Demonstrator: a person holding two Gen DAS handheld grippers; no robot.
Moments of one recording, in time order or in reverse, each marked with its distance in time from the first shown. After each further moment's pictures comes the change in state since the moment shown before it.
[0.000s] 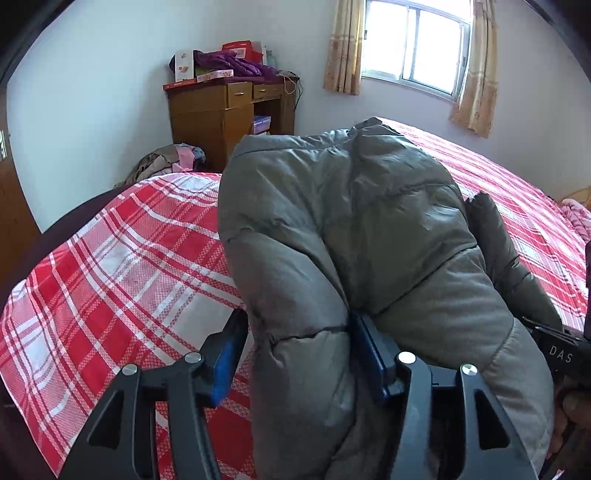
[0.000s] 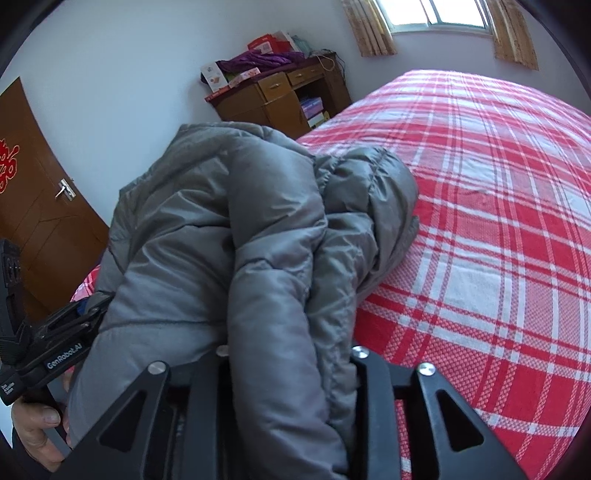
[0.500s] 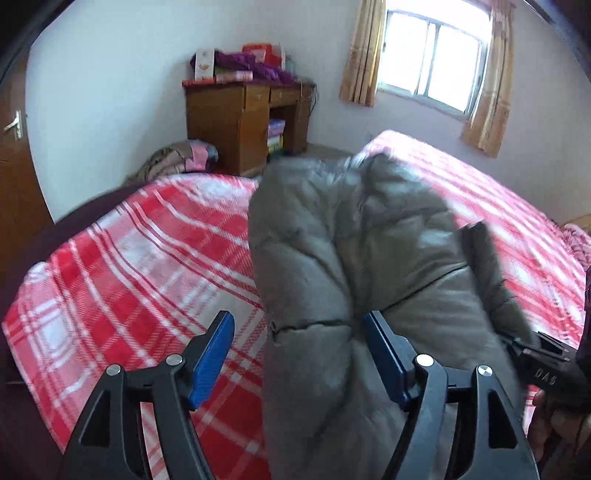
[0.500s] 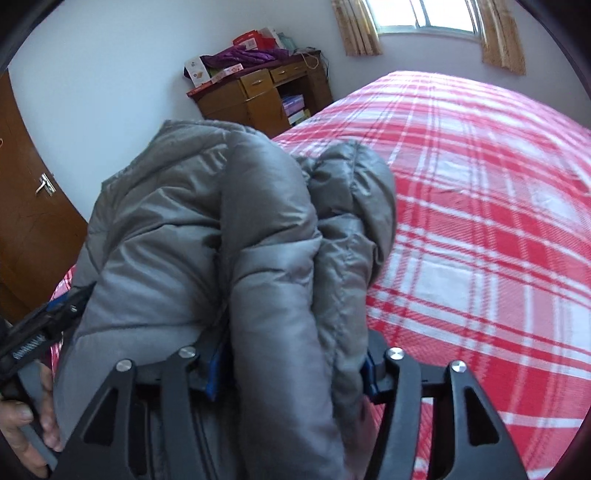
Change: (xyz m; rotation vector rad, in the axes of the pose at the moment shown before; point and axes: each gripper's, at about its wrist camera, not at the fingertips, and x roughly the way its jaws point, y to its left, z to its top) left arm -0.051 0.011 0.007 -0.074 -0.044 0.007; right arm -0.015 0.007 0.000 -0.019 0.009 -0.113
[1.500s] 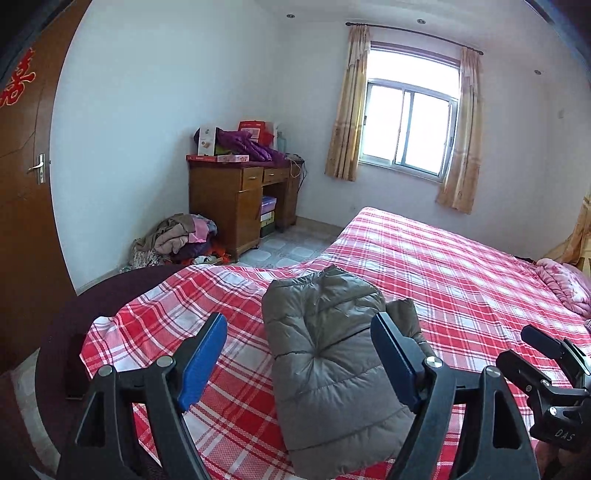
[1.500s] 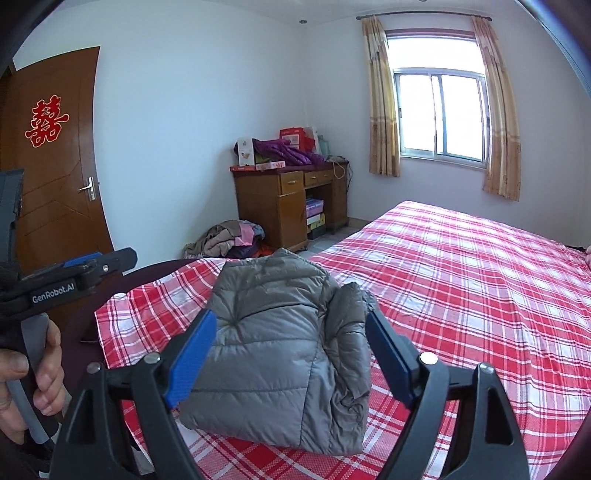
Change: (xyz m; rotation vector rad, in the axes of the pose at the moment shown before) left arm -0.165 0.005 0.012 0.010 -0.265 -0.040; right arm -0.206 0.112 -0.035 -0.247 -0.386 -0.062
